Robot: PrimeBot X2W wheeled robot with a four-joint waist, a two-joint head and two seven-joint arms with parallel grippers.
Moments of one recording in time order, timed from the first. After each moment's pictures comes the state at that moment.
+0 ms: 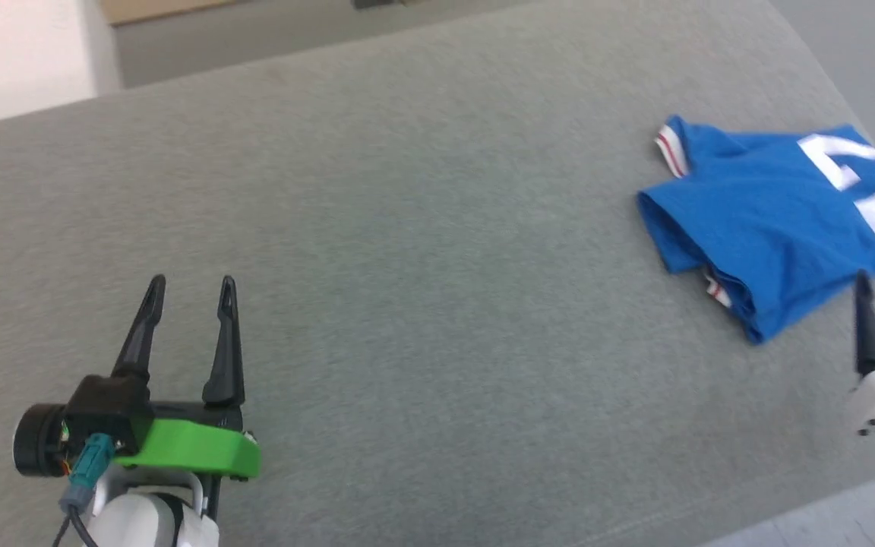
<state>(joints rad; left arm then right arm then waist) -0.06 0.28 -0.16 -0.10 -0.27 0.10 -0.22 -0.29 -0.32 -0.19 0.52 0.09 0.13 -0.23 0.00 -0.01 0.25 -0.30</state>
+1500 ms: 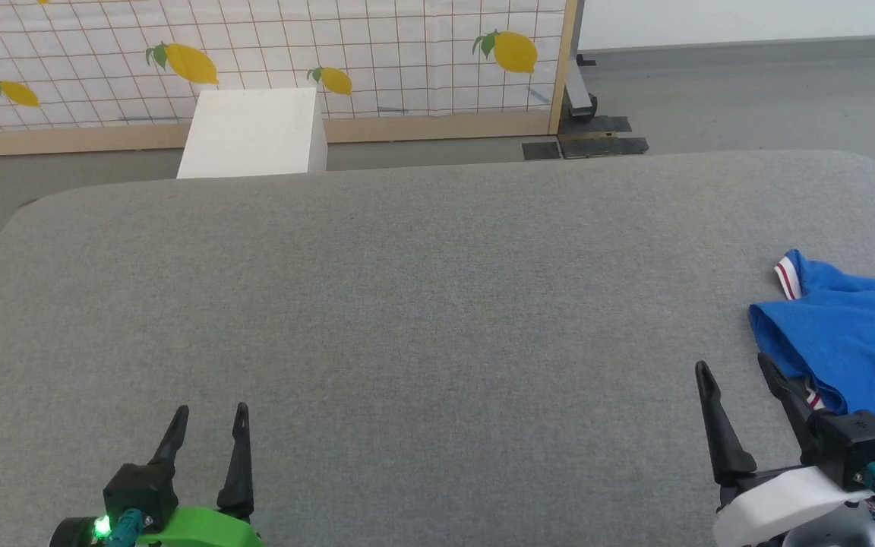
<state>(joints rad) 0.08 0.25 -0.16 0.13 -0.30 0.07 -0.25 0.13 -0.07 -0.02 -0.13 0.08 0.13 0.01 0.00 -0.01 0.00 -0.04</state>
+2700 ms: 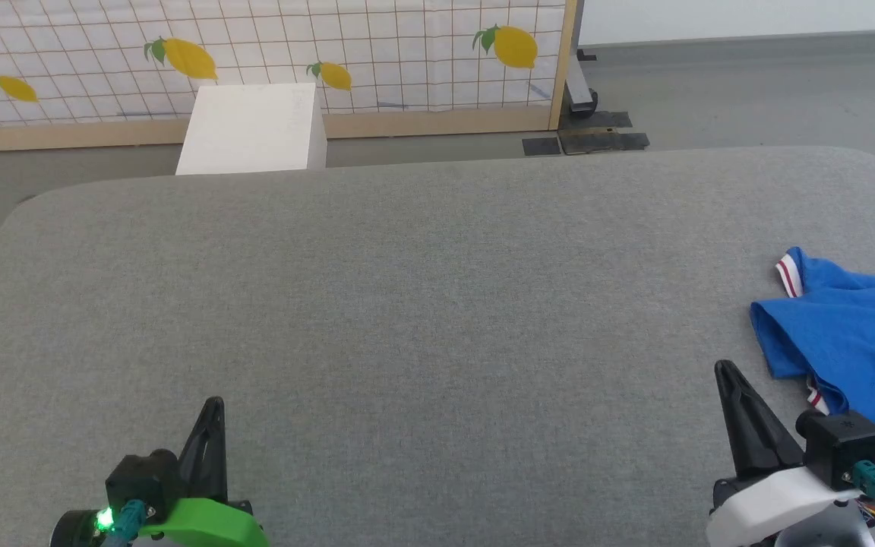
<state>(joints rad) 0.07 0.22 -0.12 0.11 -0.27 0.05 -0.22 0.12 -0.07 -0.01 -0.11 0.07 0.13 0.00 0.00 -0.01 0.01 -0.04</state>
